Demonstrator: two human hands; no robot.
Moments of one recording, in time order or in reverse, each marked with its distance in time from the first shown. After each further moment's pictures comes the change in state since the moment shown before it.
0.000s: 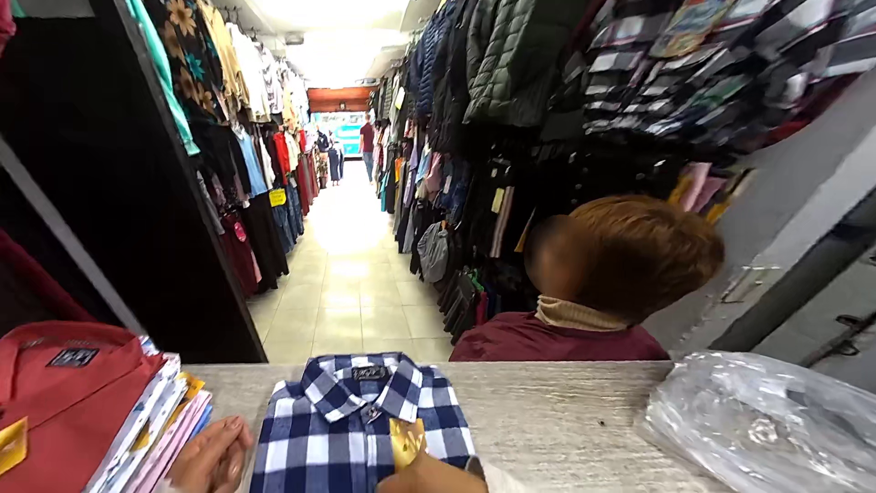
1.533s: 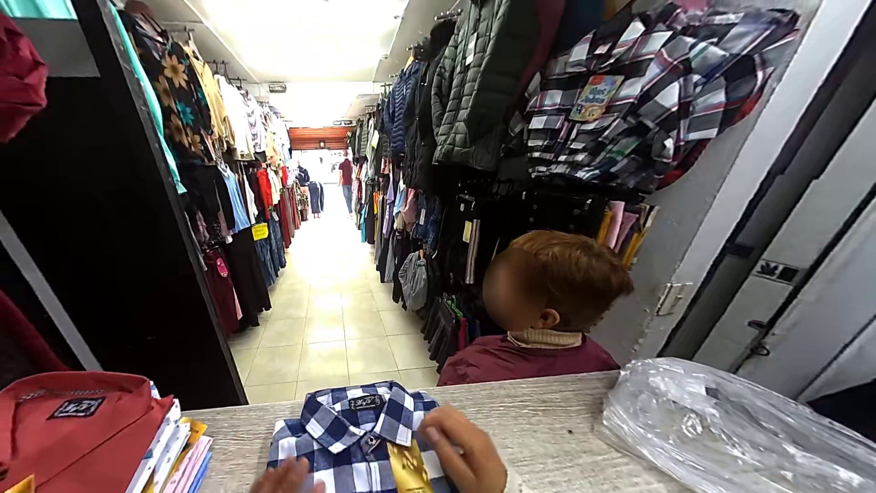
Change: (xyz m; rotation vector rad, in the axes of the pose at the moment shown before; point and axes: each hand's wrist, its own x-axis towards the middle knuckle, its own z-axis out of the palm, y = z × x) left_hand -0.024 -0.012 0.050 0.919 -0.158 1.392; right_hand -0.019 0.084 0.022 -0.243 1.183 -0.352
